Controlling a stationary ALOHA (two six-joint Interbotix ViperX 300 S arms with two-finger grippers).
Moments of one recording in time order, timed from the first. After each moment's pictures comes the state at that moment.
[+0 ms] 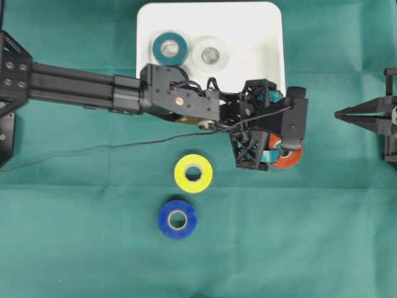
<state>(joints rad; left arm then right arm) 0.01 0.54 -0.12 -0.02 0.31 0.19 -0.10 -1.14 1.50 -0.20 -0.03 0.04</state>
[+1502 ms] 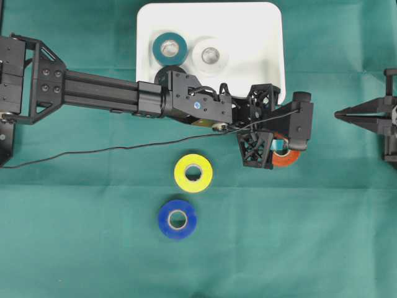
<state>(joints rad) 0.02 0.66 -0.19 -0.02 0.31 0.19 -0.10 -1.14 1.51 -0.20 -0.04 0.04</state>
